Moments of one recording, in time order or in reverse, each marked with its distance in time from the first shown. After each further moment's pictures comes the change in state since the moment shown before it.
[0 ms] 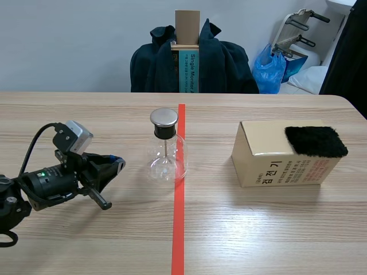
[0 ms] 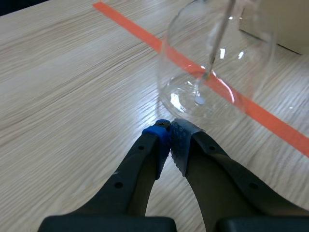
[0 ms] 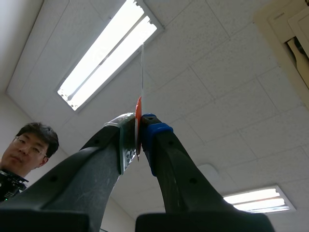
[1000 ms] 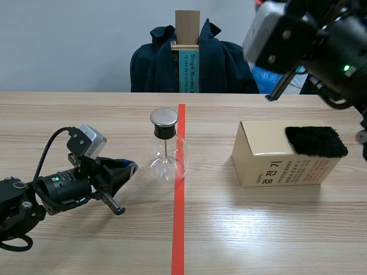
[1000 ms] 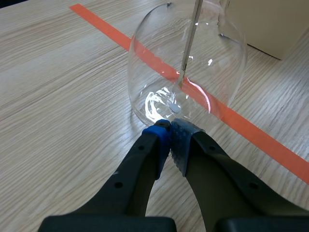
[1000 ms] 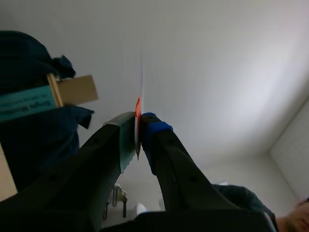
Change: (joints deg) left arm 0.6 2.7 0.0 0.5 1.5 0.2 0.6; right arm -3.9 -13.0 -23.9 -12.6 2.3 38.2 22.9
